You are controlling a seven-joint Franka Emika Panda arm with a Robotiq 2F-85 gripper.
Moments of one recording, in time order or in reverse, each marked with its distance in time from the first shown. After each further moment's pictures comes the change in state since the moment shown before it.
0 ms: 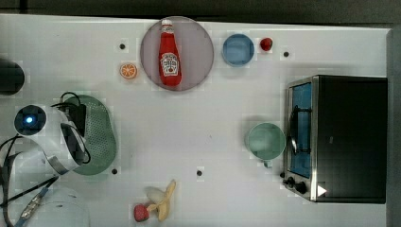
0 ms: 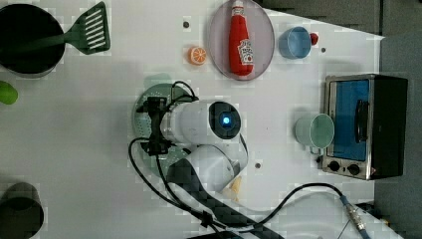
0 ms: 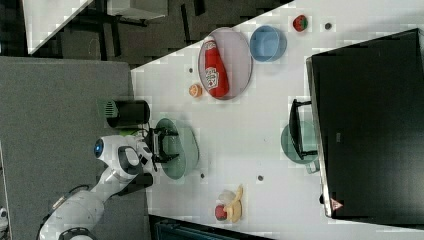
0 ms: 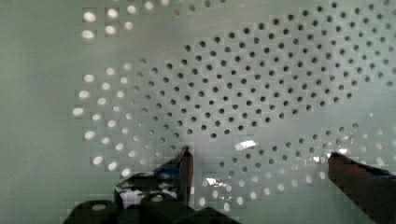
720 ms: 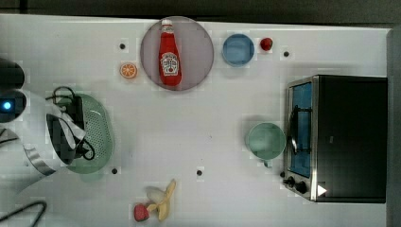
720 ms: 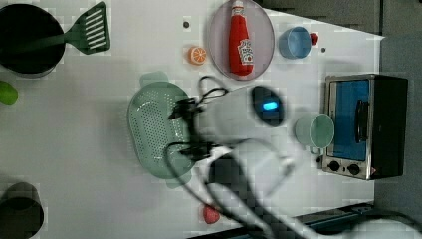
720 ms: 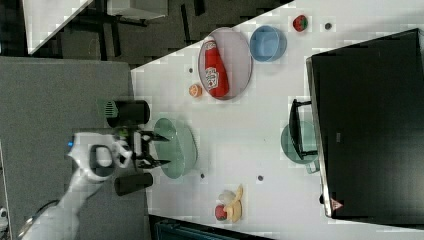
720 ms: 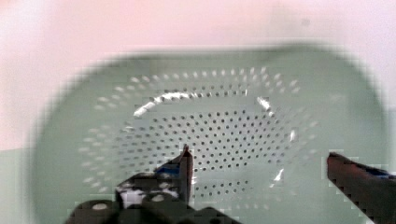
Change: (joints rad) arm 0.071 -0.259 -0.161 -0.045 0.000 -0.389 -0.235
